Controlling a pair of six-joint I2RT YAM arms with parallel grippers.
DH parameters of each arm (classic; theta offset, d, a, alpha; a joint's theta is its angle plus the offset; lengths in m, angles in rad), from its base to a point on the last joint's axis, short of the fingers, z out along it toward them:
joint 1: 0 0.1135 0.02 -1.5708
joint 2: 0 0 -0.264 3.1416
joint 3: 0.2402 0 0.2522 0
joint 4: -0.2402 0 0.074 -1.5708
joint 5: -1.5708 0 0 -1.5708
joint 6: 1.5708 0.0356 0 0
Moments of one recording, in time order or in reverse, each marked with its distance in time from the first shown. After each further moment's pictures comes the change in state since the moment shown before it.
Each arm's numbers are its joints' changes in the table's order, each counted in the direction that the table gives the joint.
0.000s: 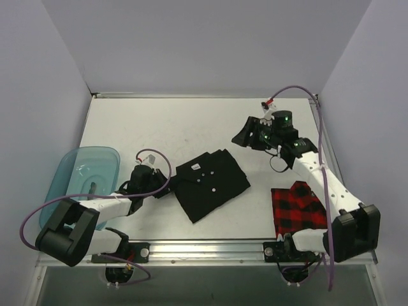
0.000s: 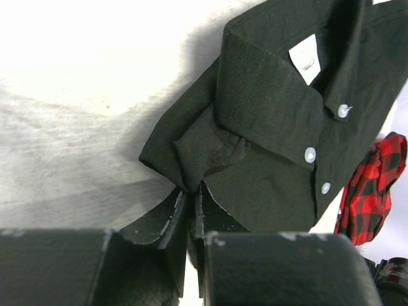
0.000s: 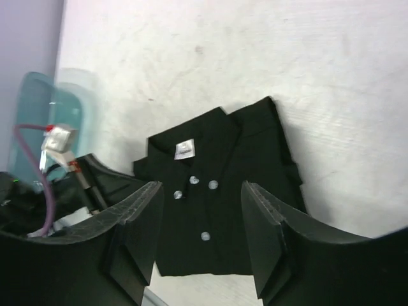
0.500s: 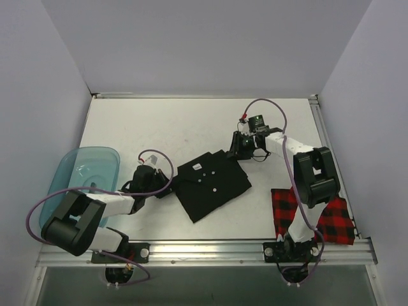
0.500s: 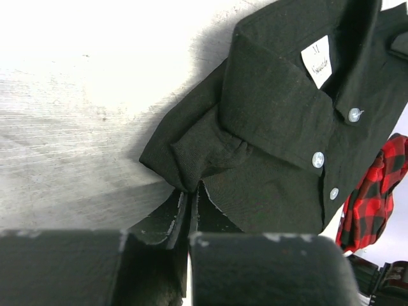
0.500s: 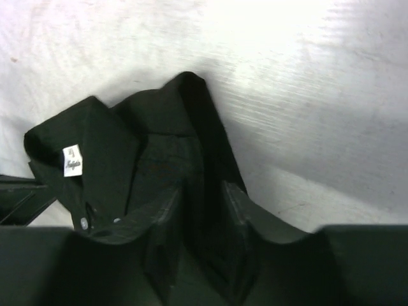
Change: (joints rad) left arm -0.014 0.089 0.003 0.072 0.008 -0.003; right arm -0.002 0.473 0.060 0.039 0.063 -0.070
